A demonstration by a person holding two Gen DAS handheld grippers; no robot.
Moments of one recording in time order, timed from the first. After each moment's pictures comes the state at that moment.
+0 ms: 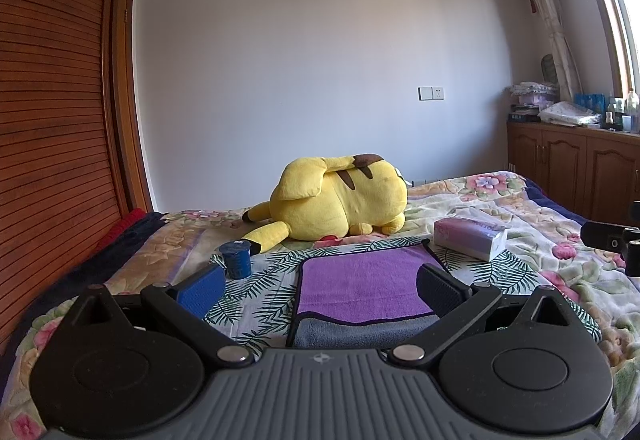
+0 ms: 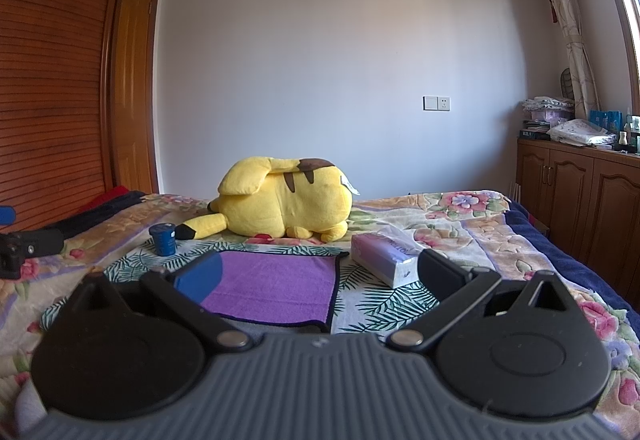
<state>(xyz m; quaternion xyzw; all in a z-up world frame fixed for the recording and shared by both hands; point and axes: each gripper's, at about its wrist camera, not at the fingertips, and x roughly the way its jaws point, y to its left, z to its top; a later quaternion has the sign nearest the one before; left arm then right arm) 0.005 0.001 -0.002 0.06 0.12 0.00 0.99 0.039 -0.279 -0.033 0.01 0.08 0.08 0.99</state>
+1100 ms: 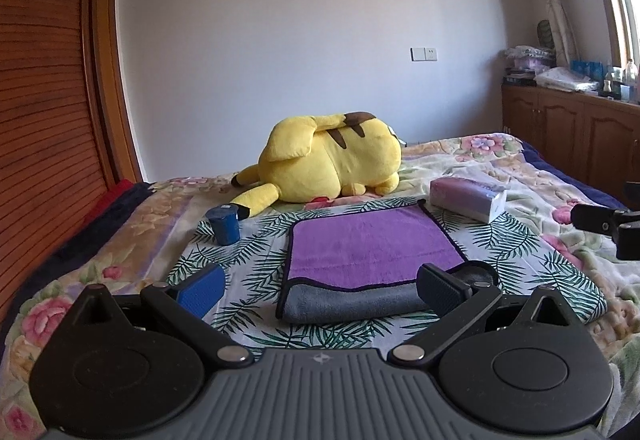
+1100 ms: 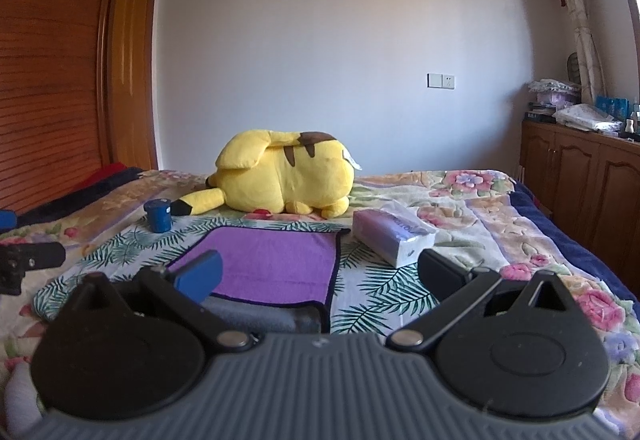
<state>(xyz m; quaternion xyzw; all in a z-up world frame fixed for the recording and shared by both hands) 0.029 -0.005 -0.023 0.07 0.18 -0.01 0.98 0.057 -0.274 -0.045 0.00 0.12 0.08 0.99</state>
